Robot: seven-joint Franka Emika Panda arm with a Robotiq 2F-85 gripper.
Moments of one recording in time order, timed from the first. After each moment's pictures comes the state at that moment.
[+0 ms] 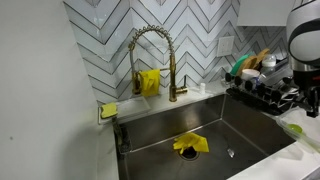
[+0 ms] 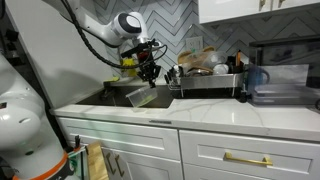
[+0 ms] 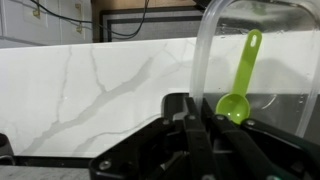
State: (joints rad) arm 0.17 -0.22 0.14 -2.27 -0.32 1.89 -0.18
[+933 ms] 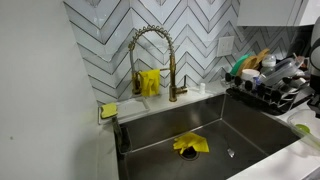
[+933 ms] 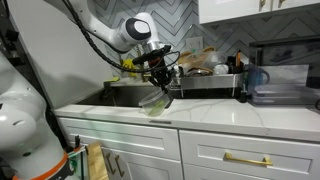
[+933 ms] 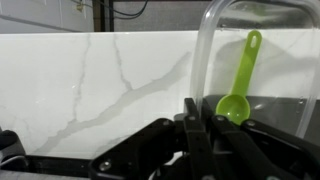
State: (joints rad) arm 0.11 -0.21 0.04 -2.35 -0.33 2.12 -0.33
